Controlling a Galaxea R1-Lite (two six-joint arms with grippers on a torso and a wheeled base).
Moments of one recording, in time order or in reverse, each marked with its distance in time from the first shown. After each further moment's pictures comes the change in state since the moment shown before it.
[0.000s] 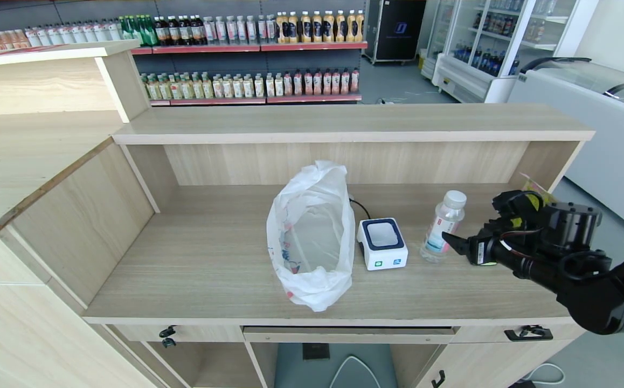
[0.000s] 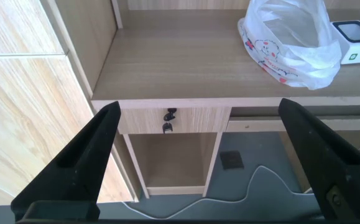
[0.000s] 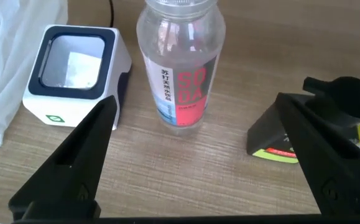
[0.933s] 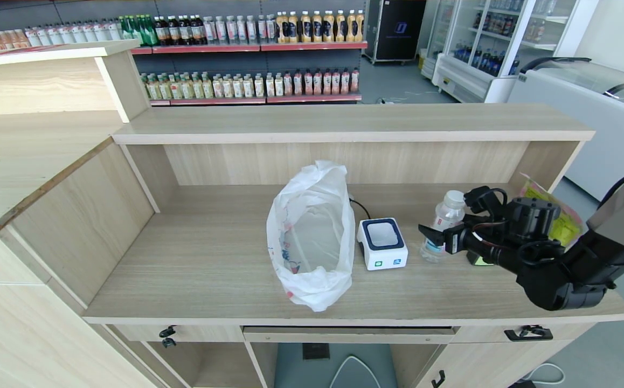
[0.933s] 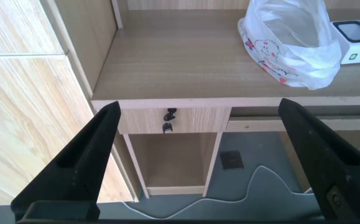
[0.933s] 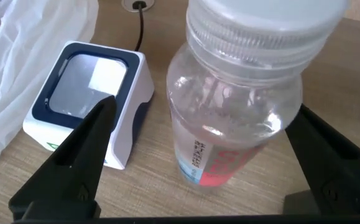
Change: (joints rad) left arm 0.000 0.000 0.000 0.000 0.000 0.000; right arm 0.007 0.198 -0.231 -0.031 0.160 -0.034
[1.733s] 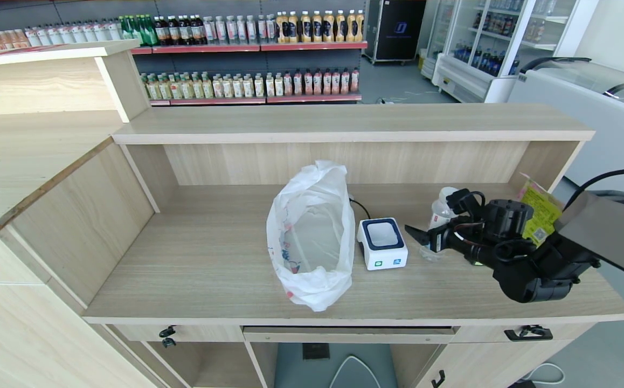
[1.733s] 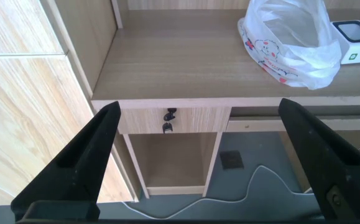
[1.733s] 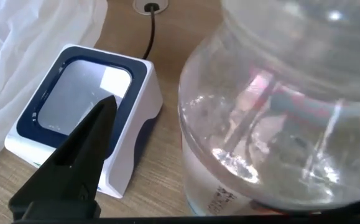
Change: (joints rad) left arm 0.000 0.000 0.000 0.000 0.000 0.000; right arm 0.023 0.128 -0.147 0.009 0.039 -0.001
